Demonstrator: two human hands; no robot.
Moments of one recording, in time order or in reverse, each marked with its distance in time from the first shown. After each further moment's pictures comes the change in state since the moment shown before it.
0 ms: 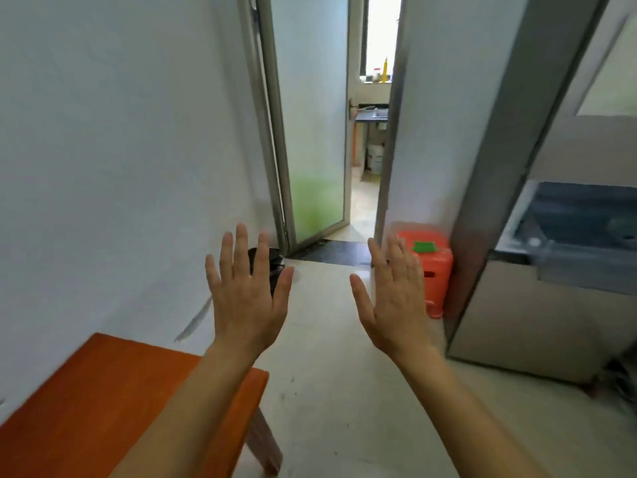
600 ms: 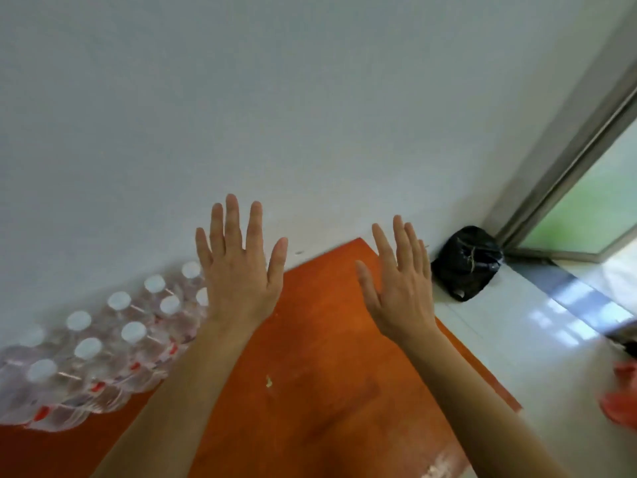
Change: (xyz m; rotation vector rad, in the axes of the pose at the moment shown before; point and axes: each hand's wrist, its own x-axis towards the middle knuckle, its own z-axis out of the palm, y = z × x) left_hand -0.193 -0.462 -0.171 0.370 0.158 -0.731; right_hand -0.073 -0.473 0.255 0.291 -0.411 -0.609
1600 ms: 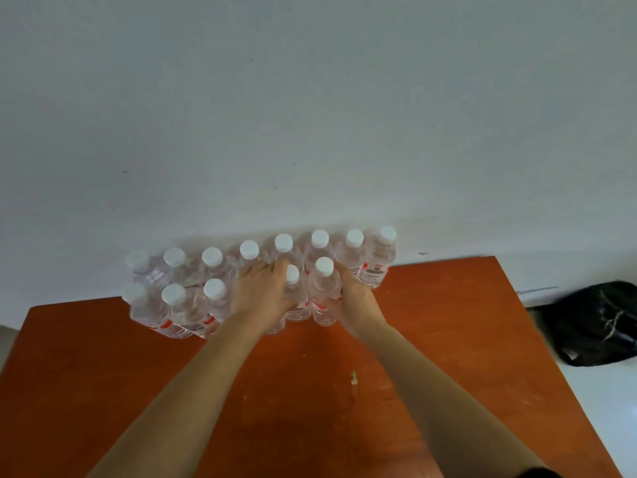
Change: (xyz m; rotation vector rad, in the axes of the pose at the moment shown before) left_hand -0.047 -0.225 0.047 0.266 -0.465 -0.269; right_hand 0.025 -0.196 0.209 0.491 -0.834 -0.077
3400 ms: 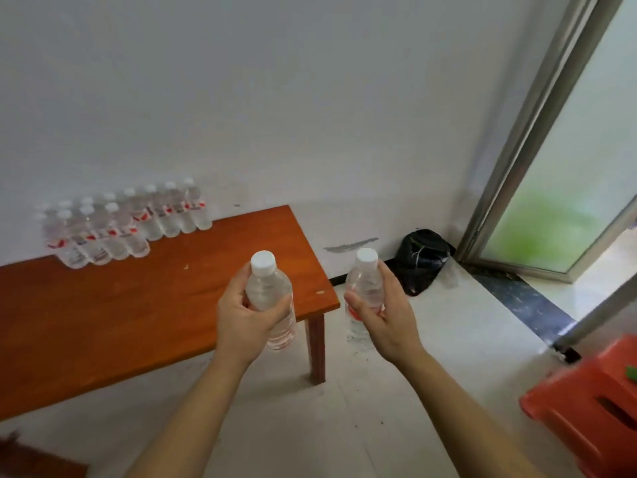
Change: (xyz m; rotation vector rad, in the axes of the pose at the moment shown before) left_hand -0.573 0.526 -0.085 -1.153 0.318 0.041; right_hand -0.723 0.304 -0.242 0.251 0.610 -0.162
